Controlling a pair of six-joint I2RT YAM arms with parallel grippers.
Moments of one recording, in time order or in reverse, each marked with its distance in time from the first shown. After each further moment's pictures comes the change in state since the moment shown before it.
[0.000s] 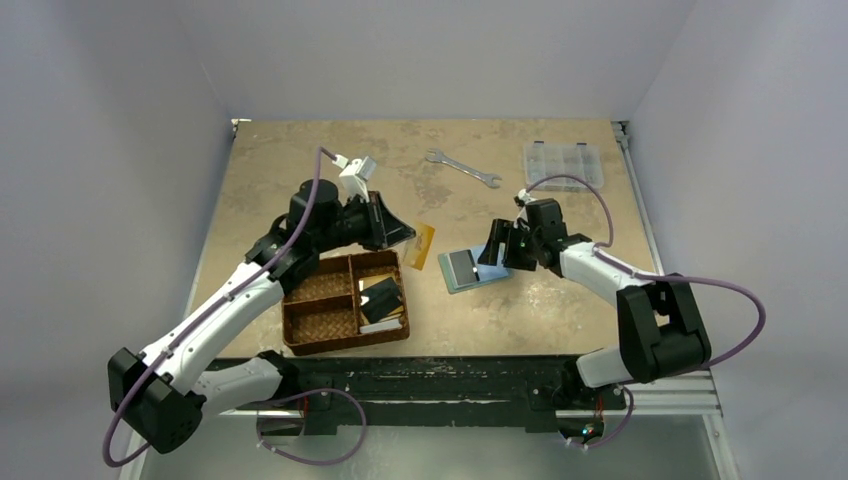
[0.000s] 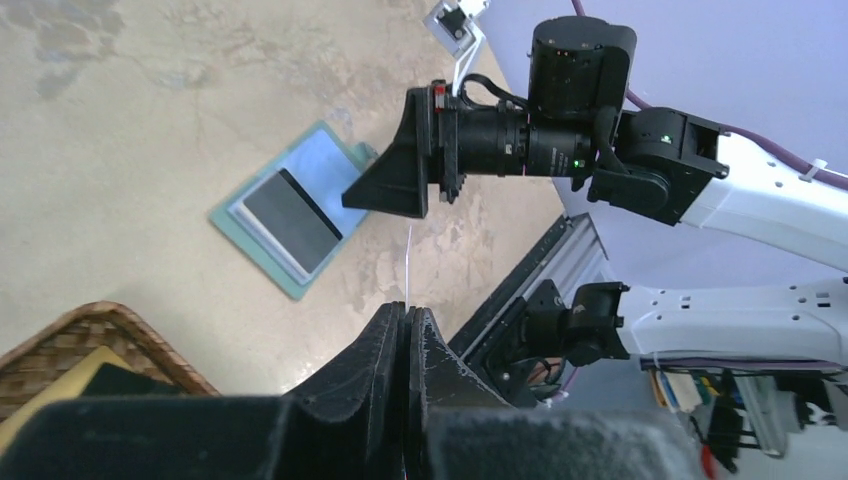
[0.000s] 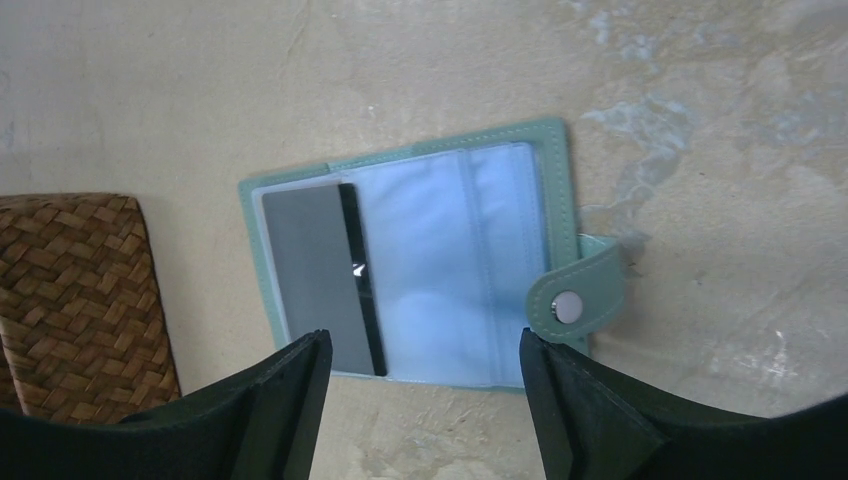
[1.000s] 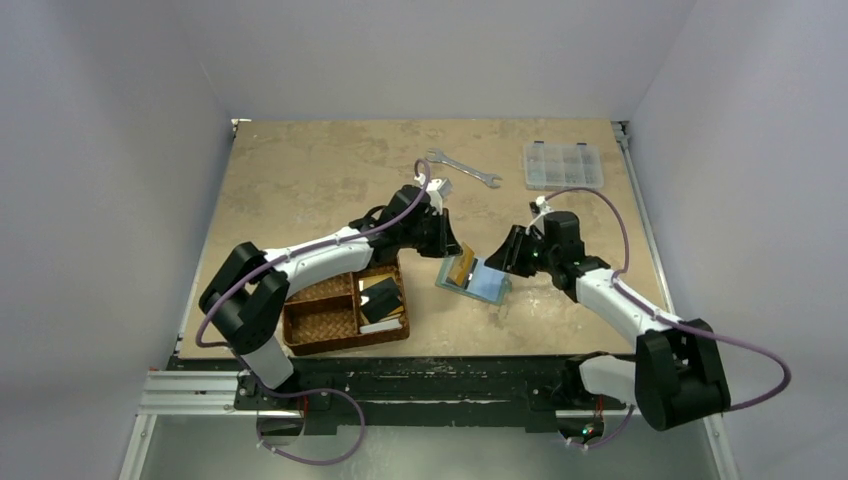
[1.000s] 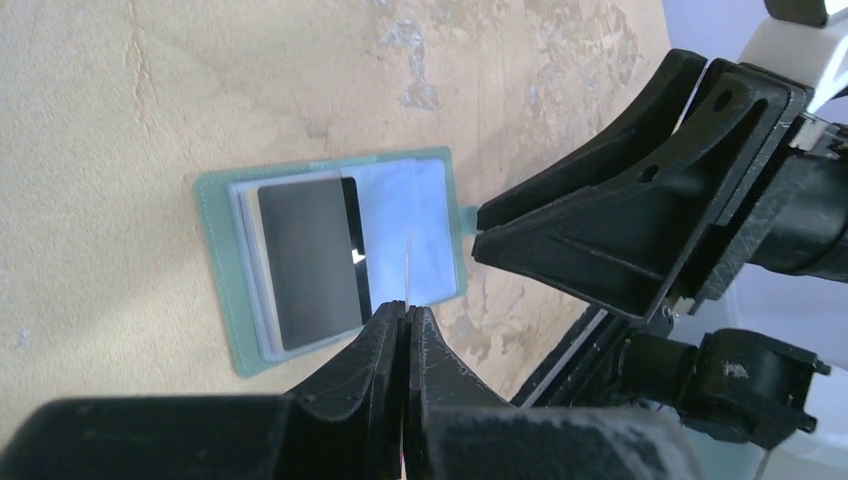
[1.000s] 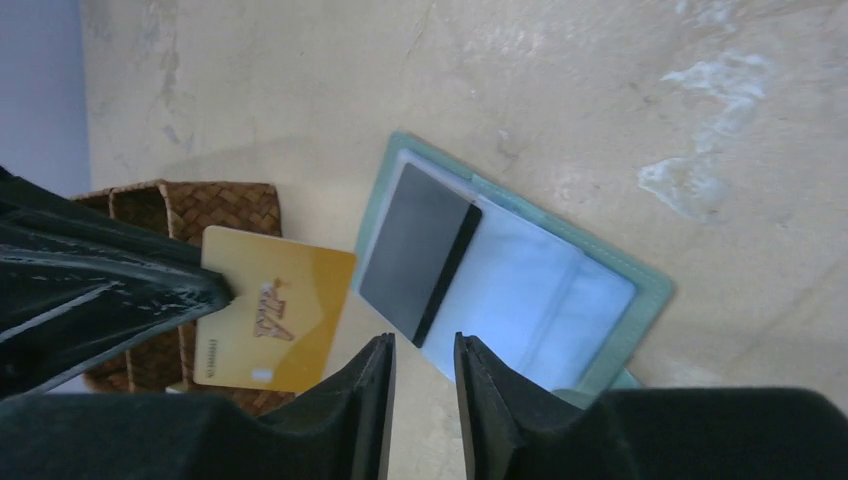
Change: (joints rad) left arm -0.191 0.584 0.101 0.206 -0.114 -0.020; right arm -0.060 -0.257 -0.181 0.093 -0.136 0.141
